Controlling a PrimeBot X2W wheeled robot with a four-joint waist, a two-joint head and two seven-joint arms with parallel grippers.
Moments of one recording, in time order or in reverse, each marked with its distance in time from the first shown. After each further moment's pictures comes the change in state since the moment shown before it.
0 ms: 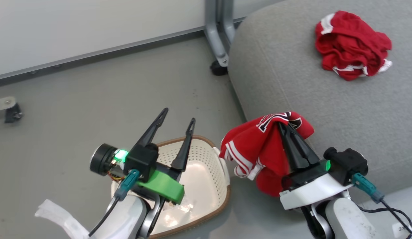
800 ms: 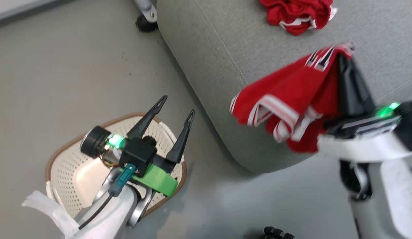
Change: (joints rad) left arm -0.056 0.080 -0.018 -0.036 0.053 -0.048 -0.015; right arm -0.122 0.026 -0.206 -0.209 -0.026 0.000 0.000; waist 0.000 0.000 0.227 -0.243
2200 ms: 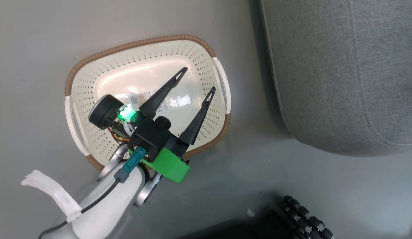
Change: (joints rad) left arm -0.149 -0.008 -0.062 -0.050 0.007 -0.053 0.011; right arm -0.583 -0.263 -0.544 0.718 -0.087 0.001 0.000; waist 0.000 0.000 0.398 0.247
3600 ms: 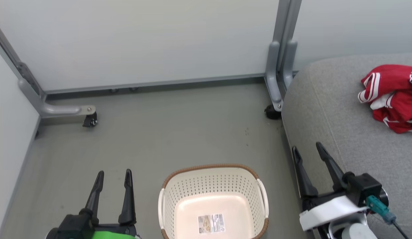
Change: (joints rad) left arm 0.687 -0.268 0.626 -0.020 0.026 -0.080 -0.064; right arm 0.844 0.264 0.598 -0.461 0.073 0.000 0.000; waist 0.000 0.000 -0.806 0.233
